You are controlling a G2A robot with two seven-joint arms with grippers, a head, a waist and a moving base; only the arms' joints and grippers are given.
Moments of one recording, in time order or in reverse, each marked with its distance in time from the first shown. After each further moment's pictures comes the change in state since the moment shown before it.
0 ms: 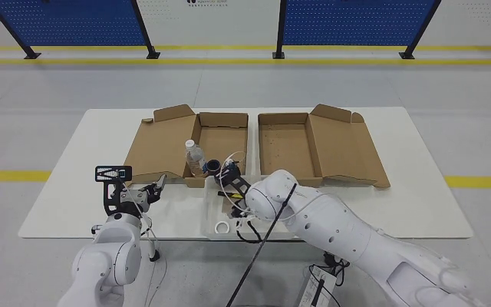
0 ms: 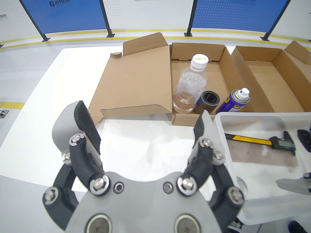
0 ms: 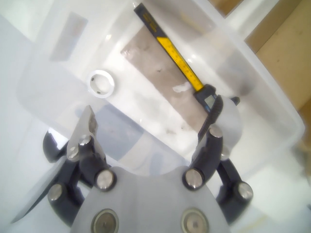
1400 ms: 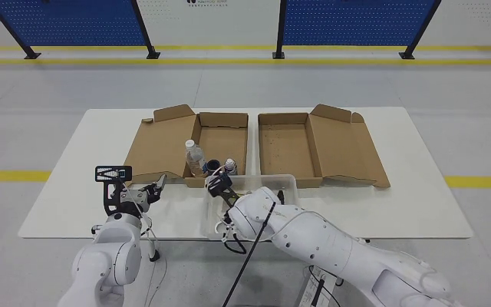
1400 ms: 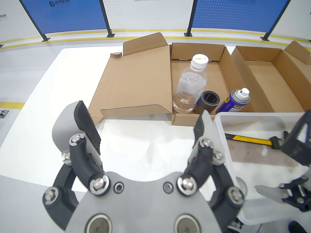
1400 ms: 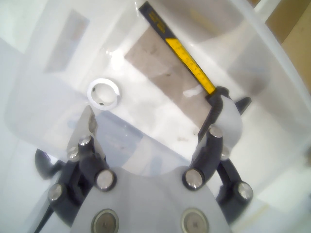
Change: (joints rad) left arm 0.000 0.000 0.000 0.000 0.000 0.000 0.000; right arm -0.064 -0.087 -0.046 0.033 -0.167 0.119 0.009
